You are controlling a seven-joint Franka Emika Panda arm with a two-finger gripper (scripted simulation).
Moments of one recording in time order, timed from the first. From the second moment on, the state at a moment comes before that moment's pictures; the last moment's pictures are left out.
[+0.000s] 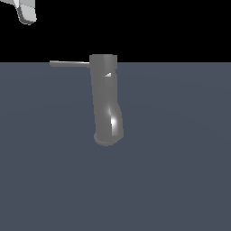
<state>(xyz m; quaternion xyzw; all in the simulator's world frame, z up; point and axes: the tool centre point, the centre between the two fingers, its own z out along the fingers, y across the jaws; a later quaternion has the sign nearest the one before) -0.159 0.145 0.361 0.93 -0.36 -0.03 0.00</state>
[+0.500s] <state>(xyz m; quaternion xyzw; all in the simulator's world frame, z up) -0.115 0.165 0.337 0.89 -0.46 -0.02 0.00</state>
